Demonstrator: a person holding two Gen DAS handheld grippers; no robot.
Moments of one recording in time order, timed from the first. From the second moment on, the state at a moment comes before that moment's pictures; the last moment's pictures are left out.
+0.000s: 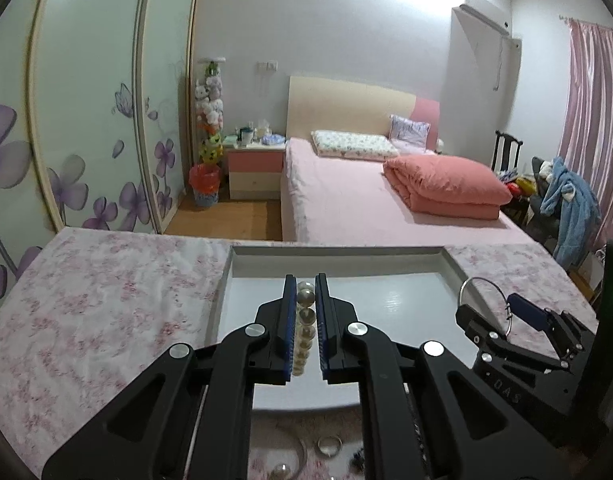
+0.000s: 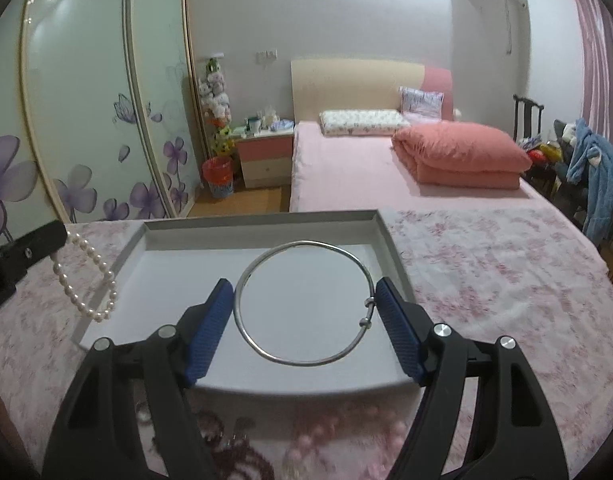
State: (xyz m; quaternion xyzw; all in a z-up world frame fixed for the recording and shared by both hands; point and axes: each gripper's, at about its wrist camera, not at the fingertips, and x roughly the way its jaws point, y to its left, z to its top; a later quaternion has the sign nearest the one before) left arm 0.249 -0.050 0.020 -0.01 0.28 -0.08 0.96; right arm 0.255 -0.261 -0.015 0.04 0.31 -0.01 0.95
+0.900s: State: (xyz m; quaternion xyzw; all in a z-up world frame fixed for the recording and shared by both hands) left arm 0.289 -0.038 -0.015 -0.02 0.34 -0.08 0.94; right arm 0.276 -0.267 -0.044 0.06 0.38 0.00 0.92
